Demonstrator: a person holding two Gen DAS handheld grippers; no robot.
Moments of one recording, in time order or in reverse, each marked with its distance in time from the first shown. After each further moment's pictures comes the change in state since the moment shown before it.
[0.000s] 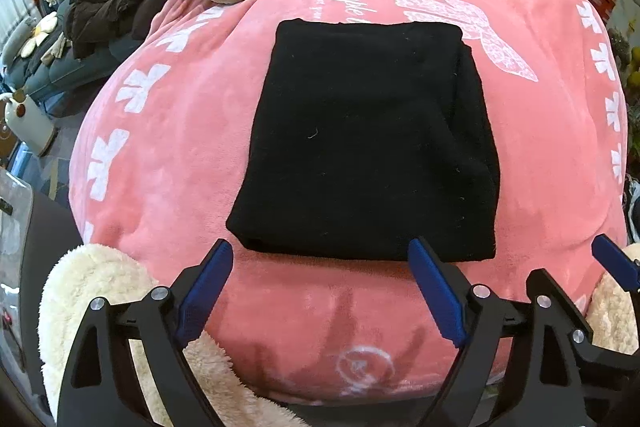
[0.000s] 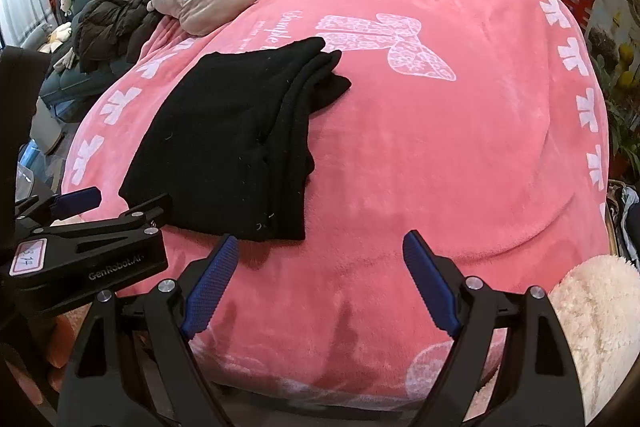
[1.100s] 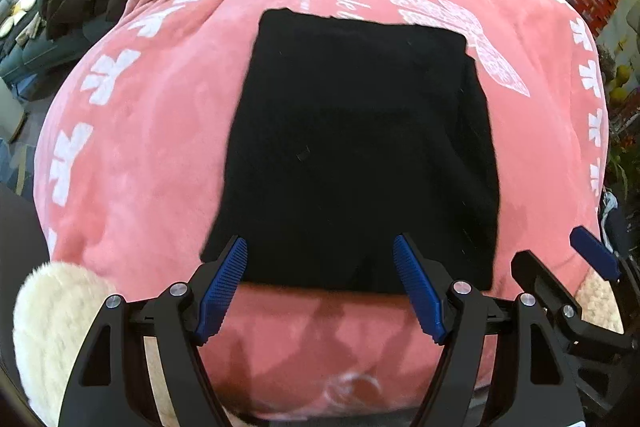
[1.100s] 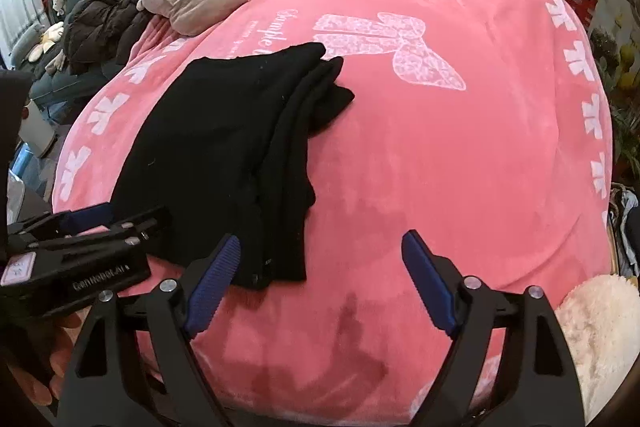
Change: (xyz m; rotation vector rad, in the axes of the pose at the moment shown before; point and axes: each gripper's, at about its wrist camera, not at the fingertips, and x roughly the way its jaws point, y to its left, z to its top) left arm 0.027 0.016 0.020 -0.029 0.044 -0.131; right arm 0.019 0.001 0.027 -0.001 0.006 -0.001
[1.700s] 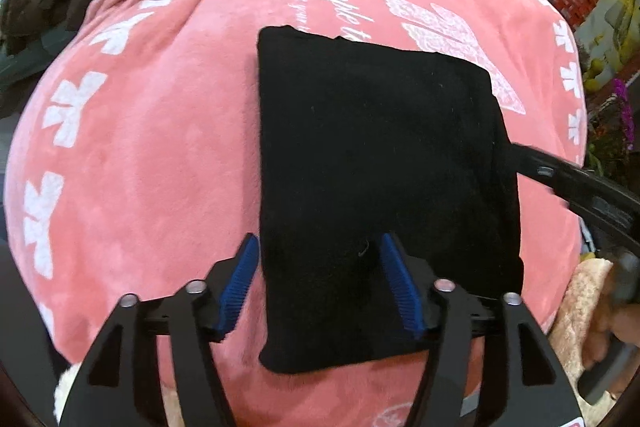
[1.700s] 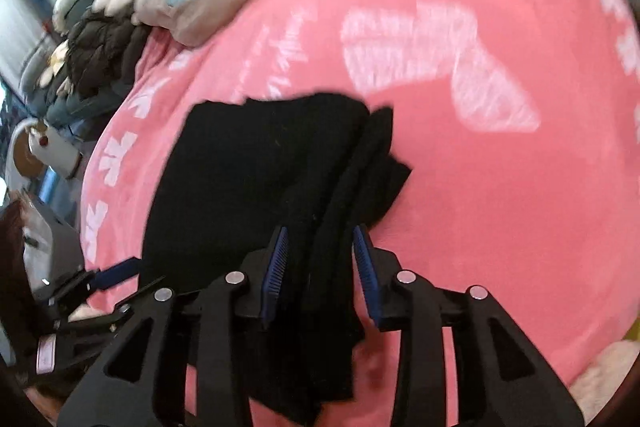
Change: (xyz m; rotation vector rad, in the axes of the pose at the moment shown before) left arm 0.022 0.050 0.059 0.065 0.029 -0.126; right arm 0.053 0.011 0.096 0.021 0.088 0.114
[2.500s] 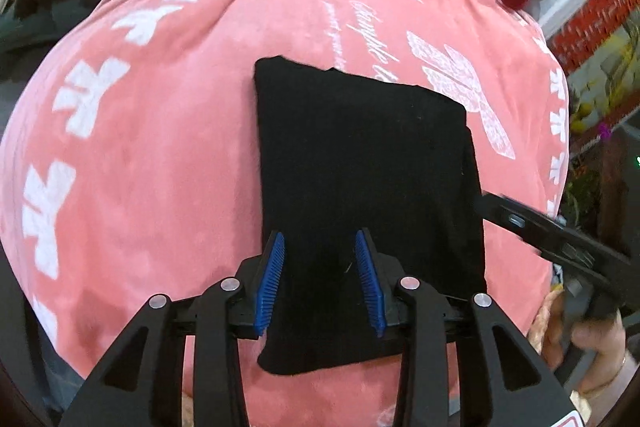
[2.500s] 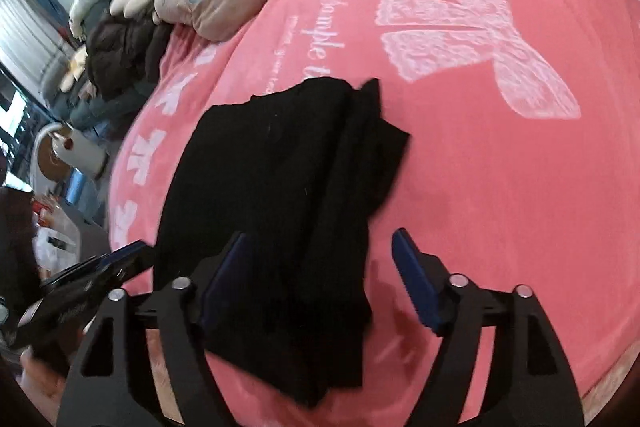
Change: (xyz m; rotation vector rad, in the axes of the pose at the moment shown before) left arm -0.021 0.052 0.019 -0.090 -0.035 -0.109; right arm 0.053 0.020 0.022 0.075 0.101 0.110
